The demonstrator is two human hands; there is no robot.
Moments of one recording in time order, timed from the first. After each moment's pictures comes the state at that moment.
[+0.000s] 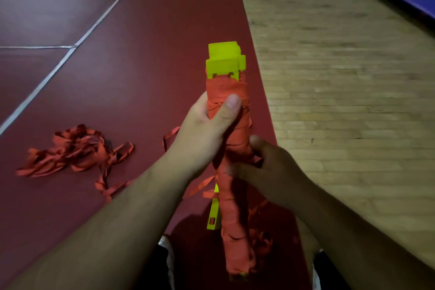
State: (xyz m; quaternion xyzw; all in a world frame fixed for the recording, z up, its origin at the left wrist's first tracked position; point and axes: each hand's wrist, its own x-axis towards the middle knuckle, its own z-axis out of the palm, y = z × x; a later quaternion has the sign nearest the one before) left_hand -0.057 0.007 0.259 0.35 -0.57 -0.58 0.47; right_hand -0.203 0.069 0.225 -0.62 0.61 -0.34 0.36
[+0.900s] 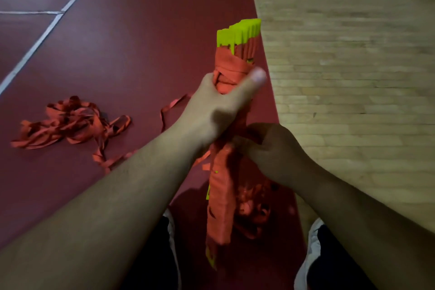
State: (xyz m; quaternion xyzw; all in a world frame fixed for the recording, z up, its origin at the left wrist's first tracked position) left_hand -0.061 0.010 0.233 0.49 -0.58 -0.54 0.36; right_hand -0.197 0.078 0.199 -0.64 0.62 -0.30 0.34
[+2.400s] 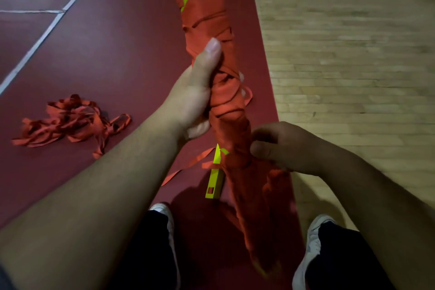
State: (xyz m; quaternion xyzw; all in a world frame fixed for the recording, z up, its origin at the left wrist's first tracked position) left_hand -0.057 0.006 0.245 0.29 -0.41 -0.74 0.43; right_hand -0.229 0.077 0.222 -0.65 0.54 -0.20 0.50
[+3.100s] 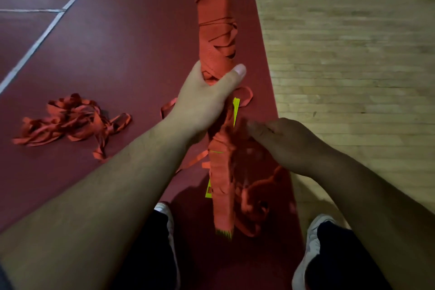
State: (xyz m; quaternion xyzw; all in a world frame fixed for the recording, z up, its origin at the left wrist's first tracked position) left_hand -0.061 -0.003 0.222 0.45 -0.53 -0.55 0.46; right_hand -0.220 0.077 0.220 -0.65 0.66 -0.17 0.34
